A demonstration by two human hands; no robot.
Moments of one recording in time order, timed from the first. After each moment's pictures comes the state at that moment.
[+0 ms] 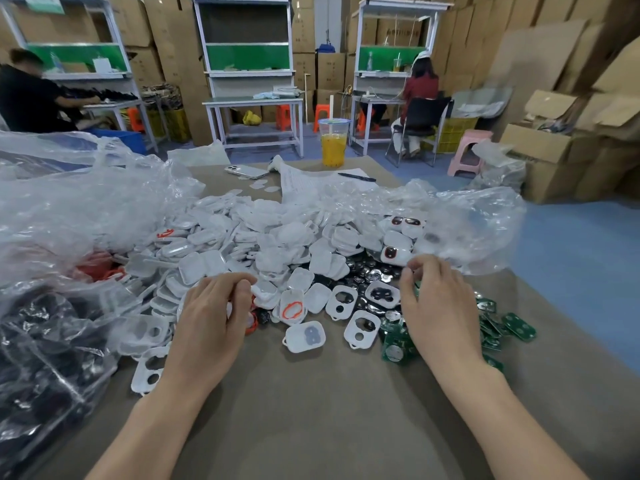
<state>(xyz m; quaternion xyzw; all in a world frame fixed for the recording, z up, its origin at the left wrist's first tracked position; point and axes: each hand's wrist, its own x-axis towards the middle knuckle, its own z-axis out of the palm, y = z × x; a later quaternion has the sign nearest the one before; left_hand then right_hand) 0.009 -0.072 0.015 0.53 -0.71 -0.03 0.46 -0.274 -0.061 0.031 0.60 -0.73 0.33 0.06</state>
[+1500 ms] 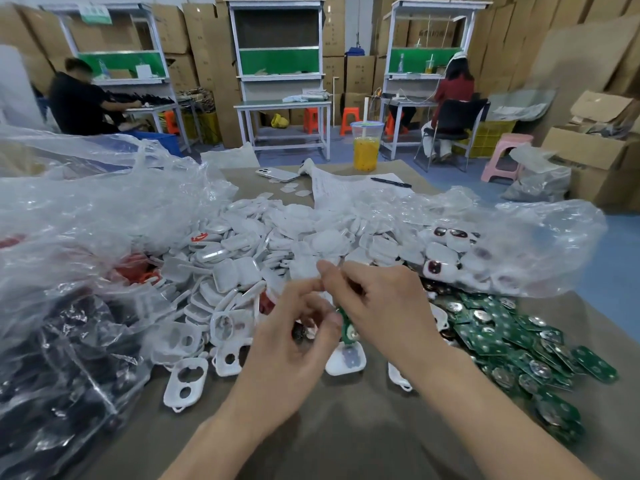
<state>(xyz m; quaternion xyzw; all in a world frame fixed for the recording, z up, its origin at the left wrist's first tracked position) -0.033 -0.049 0.033 0.39 -0.68 -0.28 0.55 -0.177 -0.082 0.071 0.75 -0.47 0.46 0.02</state>
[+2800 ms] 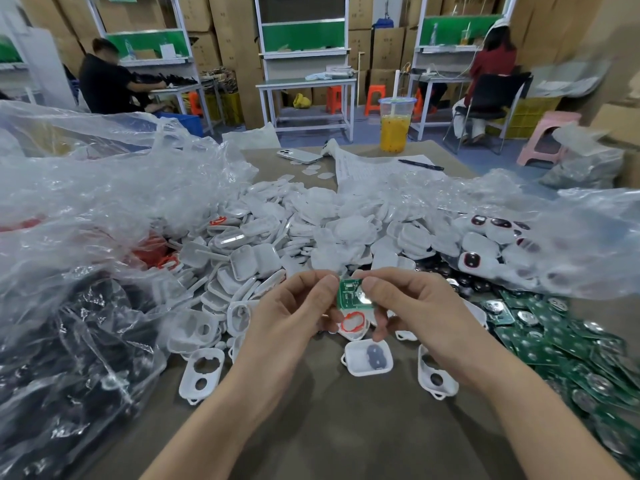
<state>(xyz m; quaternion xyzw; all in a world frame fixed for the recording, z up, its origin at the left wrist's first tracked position) -0.014 -0.072 0.033 0.40 -0.49 -0.52 0.57 -0.195 -0.090 0.058 0.58 -0.40 0.44 -0.56</state>
